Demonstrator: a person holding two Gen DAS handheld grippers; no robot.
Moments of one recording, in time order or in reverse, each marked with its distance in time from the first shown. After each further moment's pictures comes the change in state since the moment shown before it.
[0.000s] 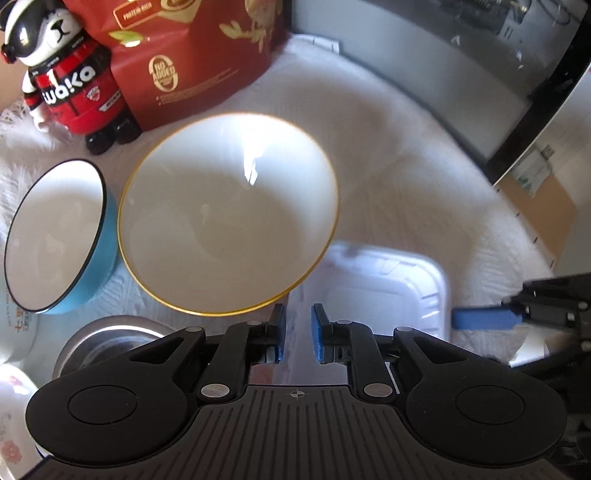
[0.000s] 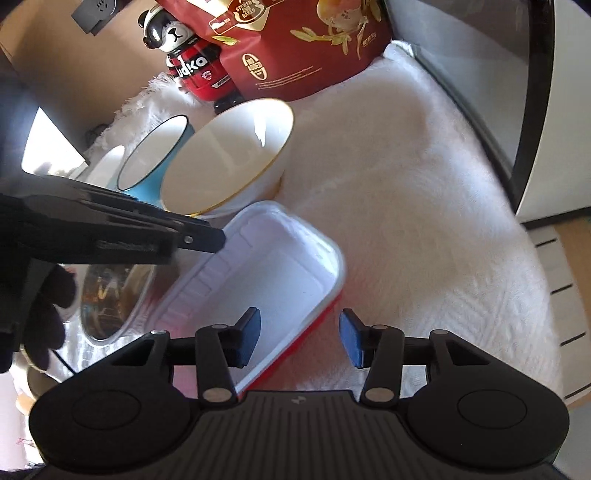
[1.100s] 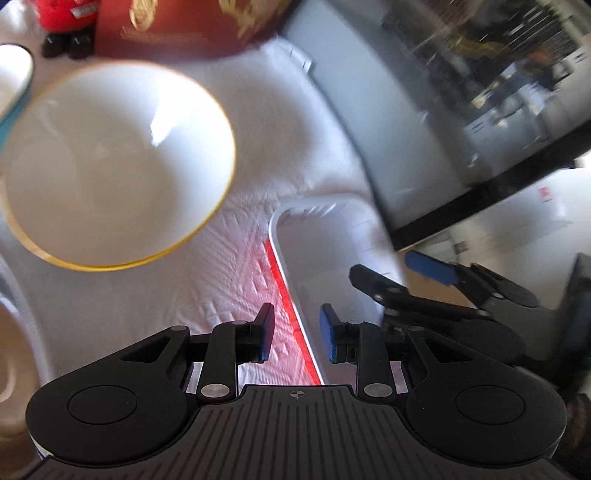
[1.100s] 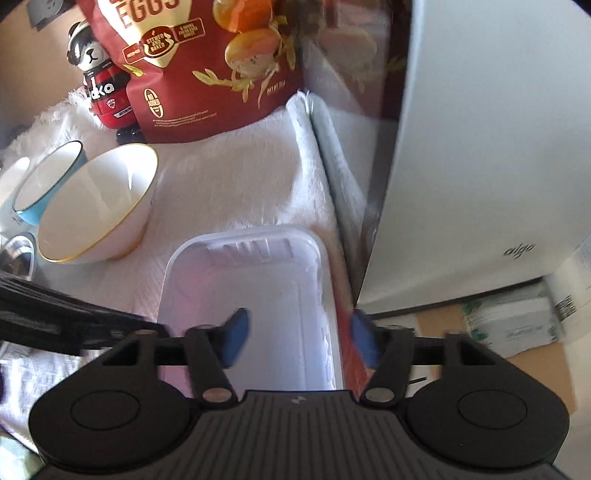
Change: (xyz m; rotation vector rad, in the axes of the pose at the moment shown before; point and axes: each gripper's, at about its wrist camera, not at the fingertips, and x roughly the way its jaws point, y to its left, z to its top) left arm 0.000 -0.002 -0.013 -0.376 -0.118 -0.422; right arm -0.018 -0.043 0.020 -0.137 -0.153 -0.391
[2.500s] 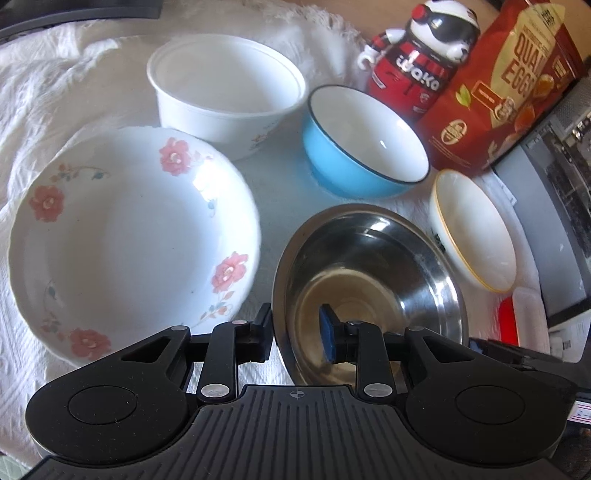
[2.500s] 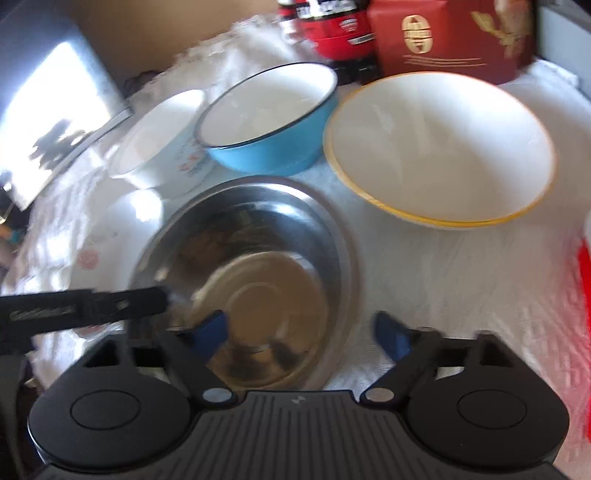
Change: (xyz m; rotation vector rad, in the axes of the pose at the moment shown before) left arm -0.148 0.181 -0.083 -0.307 -0.258 0.357; right arm 0.031 0.228 0.004 -0.016 0.141 0.411
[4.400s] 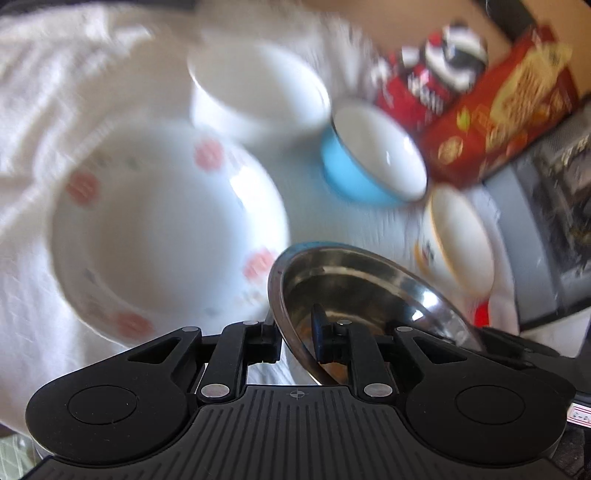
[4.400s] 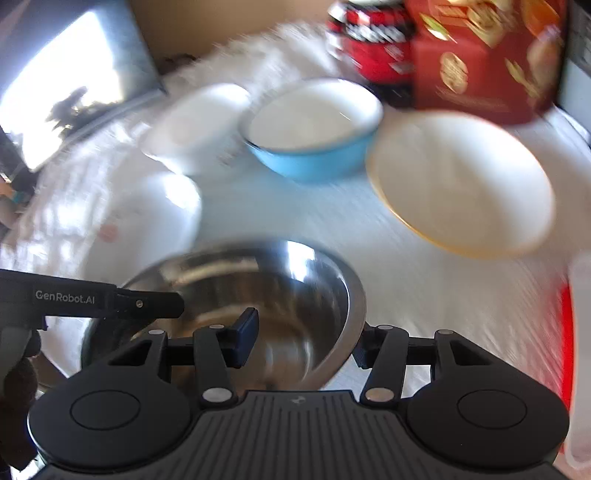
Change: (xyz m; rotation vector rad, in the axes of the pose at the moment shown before) left arm -0.043 0.041 0.012 -0.086 0.000 -0.071; right arm -0.027 0.040 0.006 -0.128 -0.006 -0.036
